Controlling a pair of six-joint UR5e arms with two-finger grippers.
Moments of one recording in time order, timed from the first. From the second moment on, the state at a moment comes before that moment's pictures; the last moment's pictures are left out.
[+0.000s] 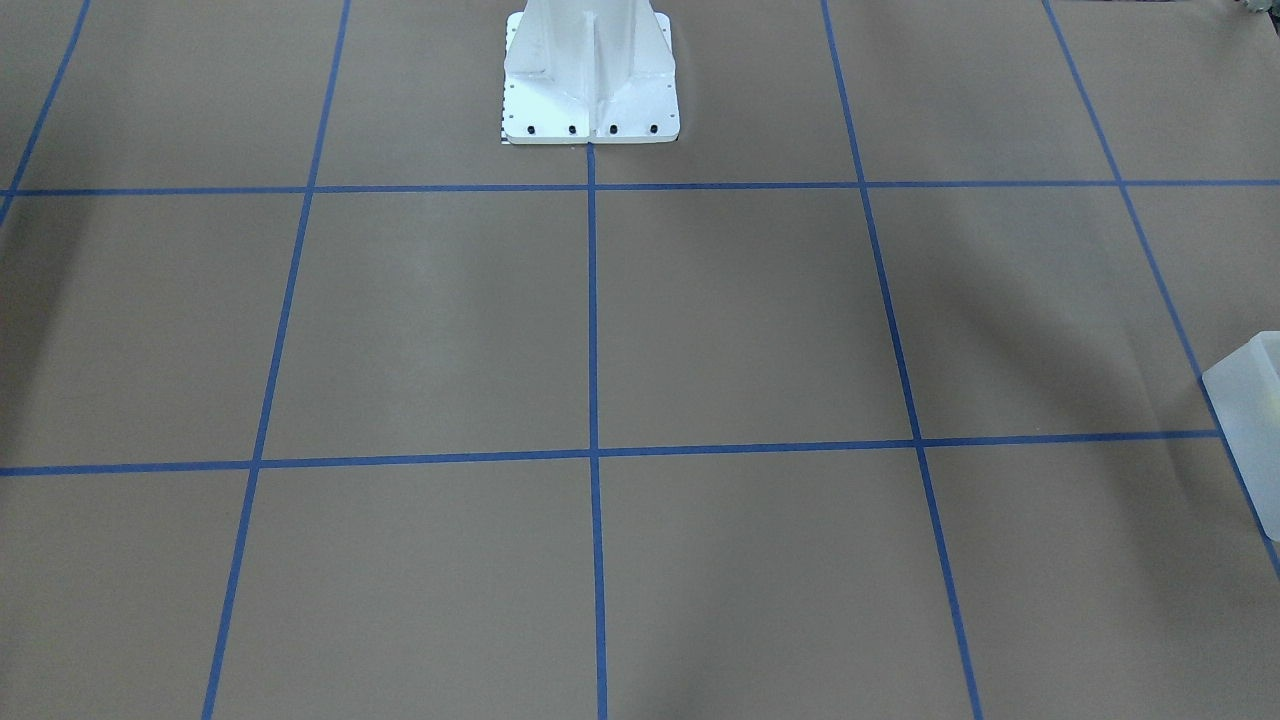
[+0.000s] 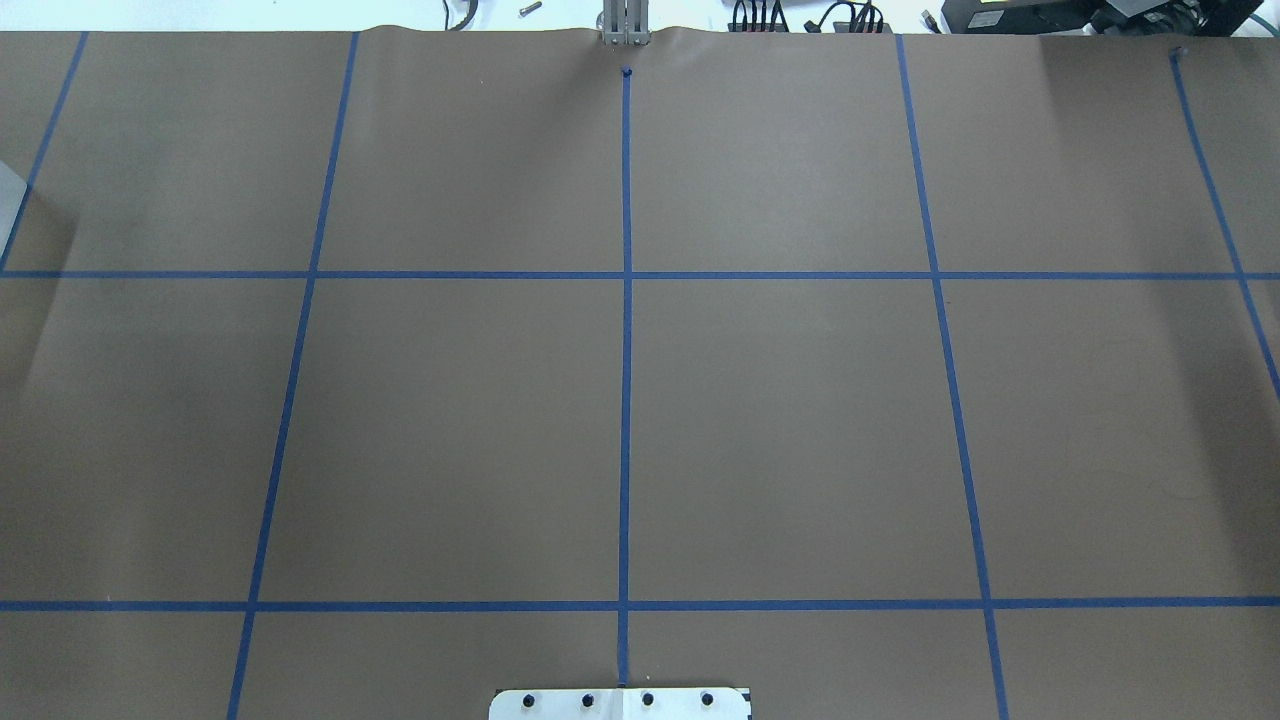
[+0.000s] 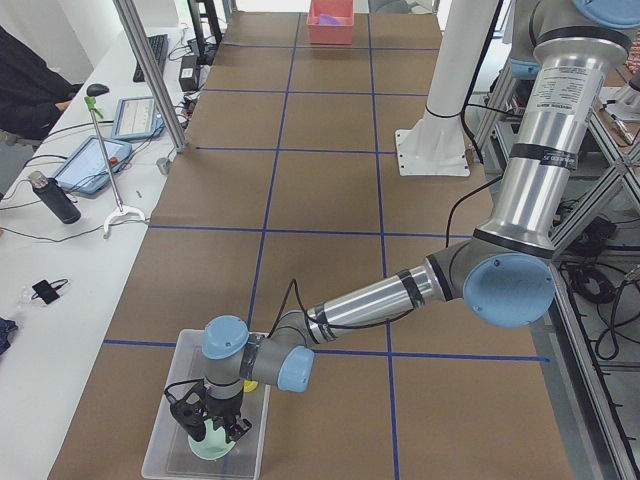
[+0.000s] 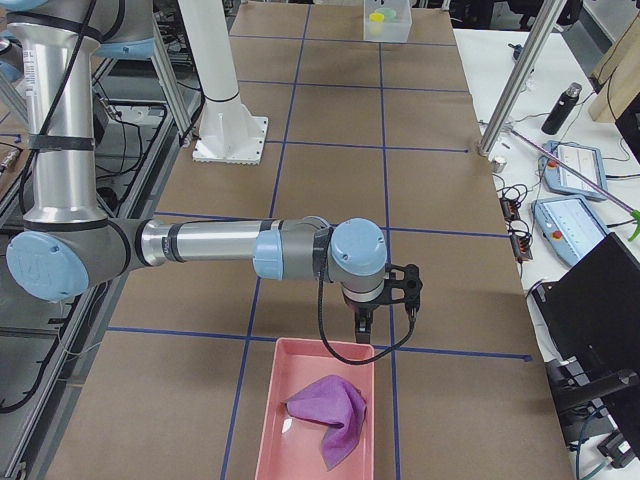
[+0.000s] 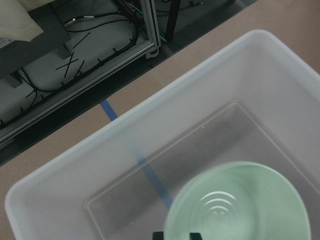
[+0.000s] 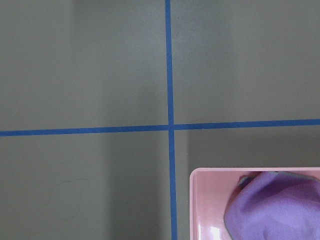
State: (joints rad) left arm -1.54 -1.80 -0.90 -2.21 -1.98 -1.04; right arm 1.71 -1.60 1.70 -1.61 2.44 -0.01
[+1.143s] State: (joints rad) left arm -1.60 -1.71 -1.55 -1.77 -2.18 -0.69; right arm 1.70 -1.61 1.69 -1.61 2.43 -0.02
